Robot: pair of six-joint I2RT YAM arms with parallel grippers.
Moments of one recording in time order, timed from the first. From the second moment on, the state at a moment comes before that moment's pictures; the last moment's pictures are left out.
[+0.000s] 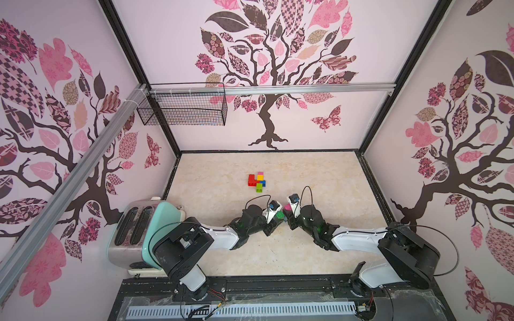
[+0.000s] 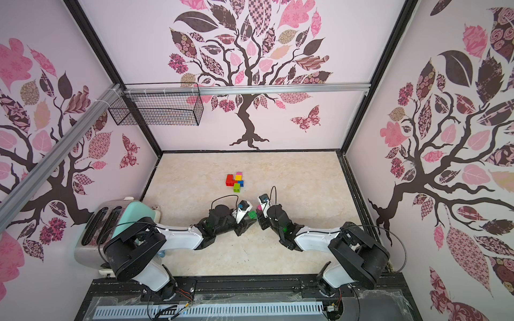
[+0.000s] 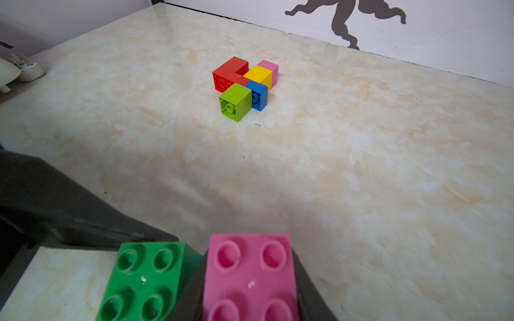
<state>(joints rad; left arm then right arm) -0.79 1.61 0.53 0.63 0.23 0.04 0.79 1.45 0.47 0.51 0.21 0.13</state>
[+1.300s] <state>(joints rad) -0.72 1.75 0.52 0.82 0.35 0.16 0.81 1.47 0.49 0.50 0.29 0.16</state>
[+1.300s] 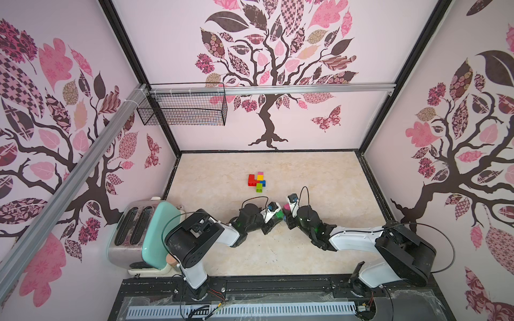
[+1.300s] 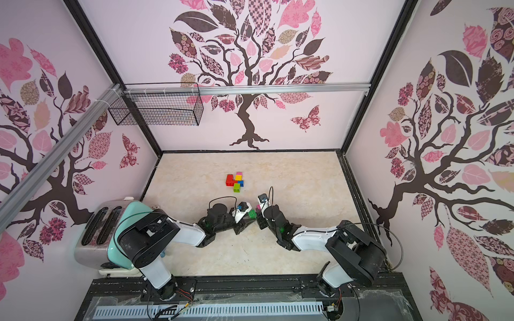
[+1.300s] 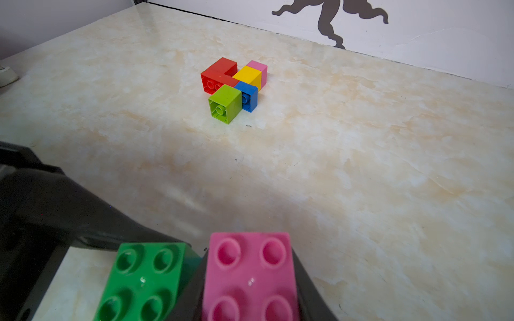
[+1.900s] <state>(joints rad) -0.73 1.75 0.51 0.84 0.32 0.15 0.82 1.46 0.49 0.48 0.29 0.16</state>
